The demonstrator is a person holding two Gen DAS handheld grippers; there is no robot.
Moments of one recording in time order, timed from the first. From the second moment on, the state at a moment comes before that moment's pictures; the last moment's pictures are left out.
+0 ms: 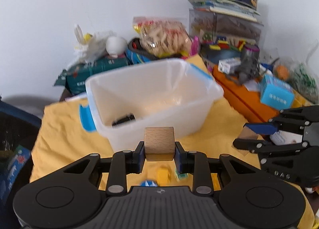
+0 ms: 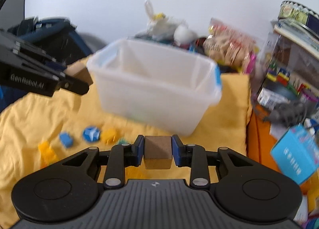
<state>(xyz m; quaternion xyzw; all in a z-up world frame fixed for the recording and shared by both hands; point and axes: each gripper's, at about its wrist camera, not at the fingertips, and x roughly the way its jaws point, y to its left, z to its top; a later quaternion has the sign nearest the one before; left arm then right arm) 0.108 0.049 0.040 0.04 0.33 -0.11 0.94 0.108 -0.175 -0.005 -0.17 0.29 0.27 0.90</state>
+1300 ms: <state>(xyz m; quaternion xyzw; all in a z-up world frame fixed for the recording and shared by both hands) 0.044 0.071 -0.055 0.01 0.43 -0.08 0.90 0.090 -0.171 -0.057 -0.13 0.37 0.29 0.87</state>
